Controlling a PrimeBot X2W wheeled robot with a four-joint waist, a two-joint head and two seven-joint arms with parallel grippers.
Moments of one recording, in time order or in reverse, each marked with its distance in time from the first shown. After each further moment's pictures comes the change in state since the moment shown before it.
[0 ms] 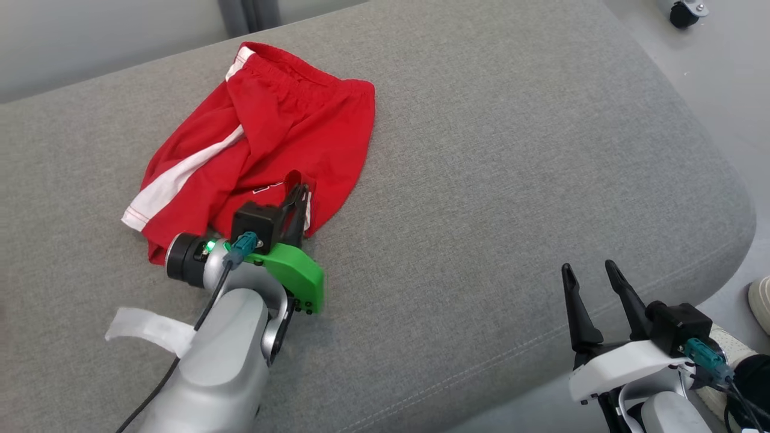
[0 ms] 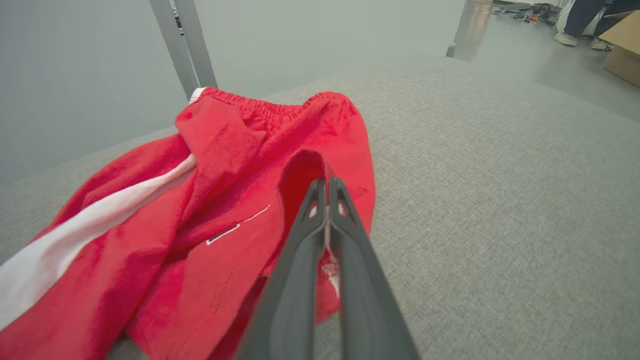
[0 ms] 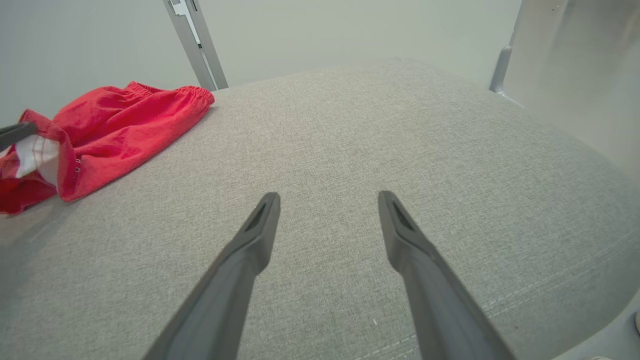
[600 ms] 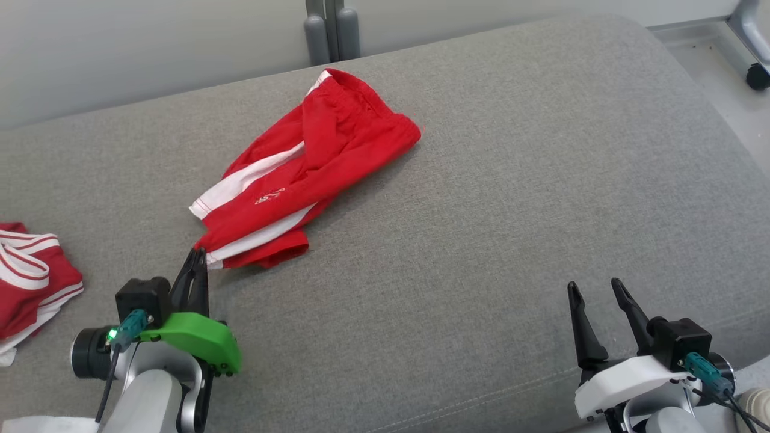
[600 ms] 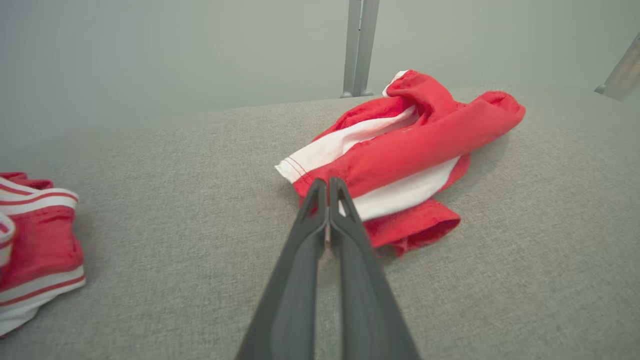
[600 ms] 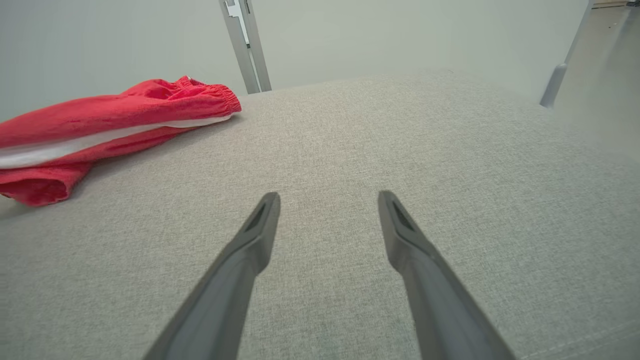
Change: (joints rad) left arm 0.307 0.170 0.177 -0.306 -0.132 0.081 0.054; right arm 0.037 0.000 -0.024 0.018 -0.051 0.000 0.000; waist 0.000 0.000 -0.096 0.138
